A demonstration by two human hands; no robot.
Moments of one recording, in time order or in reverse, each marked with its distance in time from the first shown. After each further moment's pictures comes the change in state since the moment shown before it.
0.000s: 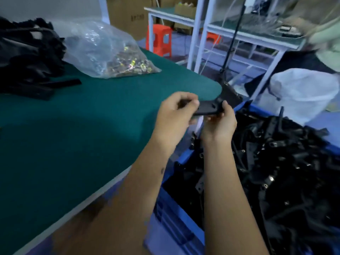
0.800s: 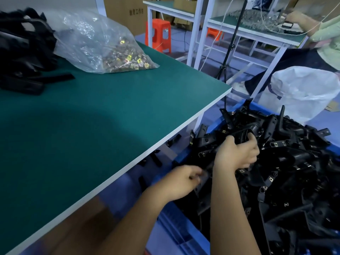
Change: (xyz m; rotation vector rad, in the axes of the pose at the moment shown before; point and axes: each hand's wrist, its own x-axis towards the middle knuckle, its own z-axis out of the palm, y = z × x) left_hand -0.051 -0.127 -0.012 0.638 -0.646 -0.303; right_hand -0.002 -0.001 -0.079 -1.103 0.553 -0.394
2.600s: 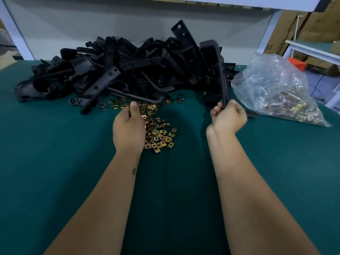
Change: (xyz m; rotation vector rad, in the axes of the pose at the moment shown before) left_hand -0.245 -0.107 -0.294 -0.327 1.775 -0.226; right_hand -0.327 -0.147 0.216 0.796 -0.960 0.342
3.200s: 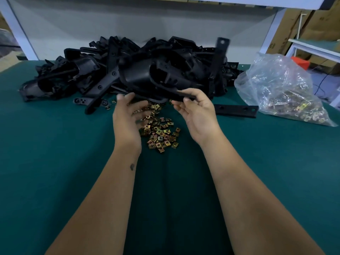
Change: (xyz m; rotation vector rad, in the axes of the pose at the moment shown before) left_hand 0.006 0.011 -0.010 -0.537 -0.081 -0.167; right_hand -0.036 0.020 0.010 -0.231 -0.846 0.132
